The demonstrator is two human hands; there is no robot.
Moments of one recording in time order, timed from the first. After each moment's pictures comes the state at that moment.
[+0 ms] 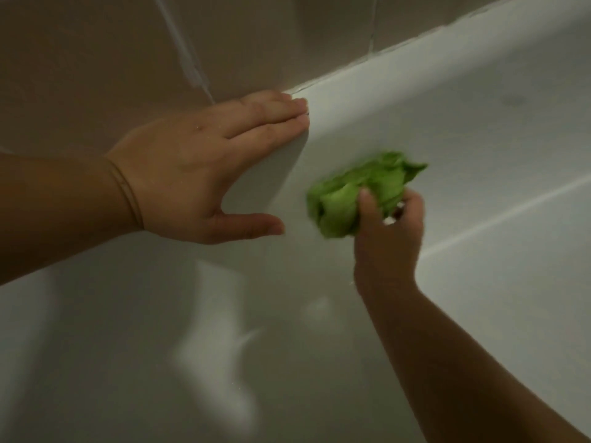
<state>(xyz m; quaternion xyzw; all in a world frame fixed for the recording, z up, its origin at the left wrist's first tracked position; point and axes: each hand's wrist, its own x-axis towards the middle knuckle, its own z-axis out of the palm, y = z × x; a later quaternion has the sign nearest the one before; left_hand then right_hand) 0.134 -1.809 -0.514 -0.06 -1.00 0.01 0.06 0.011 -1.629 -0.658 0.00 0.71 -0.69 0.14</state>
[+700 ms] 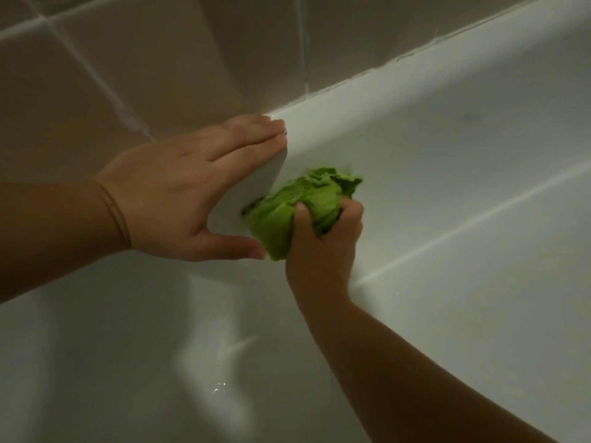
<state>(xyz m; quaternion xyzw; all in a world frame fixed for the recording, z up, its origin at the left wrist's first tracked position) 0.096 -1.798 -0.516 -0.06 -1.00 0.00 0.05 0.018 -1.639 -0.617 -0.06 0.74 -0.65 0.17</state>
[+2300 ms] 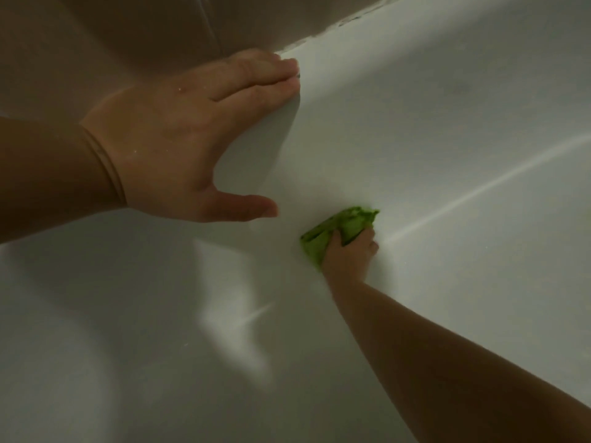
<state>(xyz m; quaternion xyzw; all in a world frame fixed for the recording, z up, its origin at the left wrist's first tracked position) 0.008 -1.777 -0.522 -0.08 -0.99 0.00 0.09 -0.073 -1.591 -0.767 0.06 0.83 -0.48 0.28</state>
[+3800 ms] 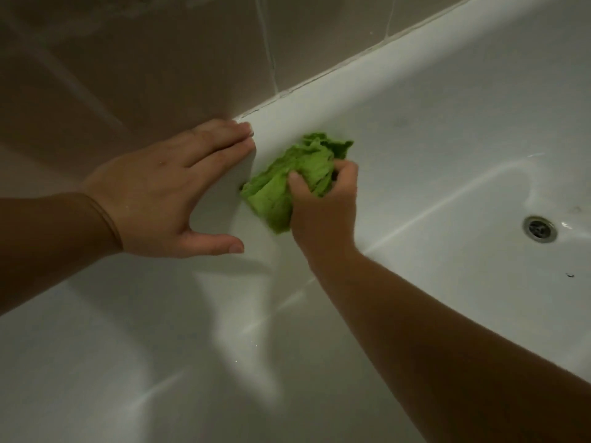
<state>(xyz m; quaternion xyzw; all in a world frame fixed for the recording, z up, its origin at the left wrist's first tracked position) -0.046 -1.755 -0.518 -0.07 -1.00 0.02 0.06 -0.163 -1.590 -0.604 -0.07 0.73 -0.66 0.16</state>
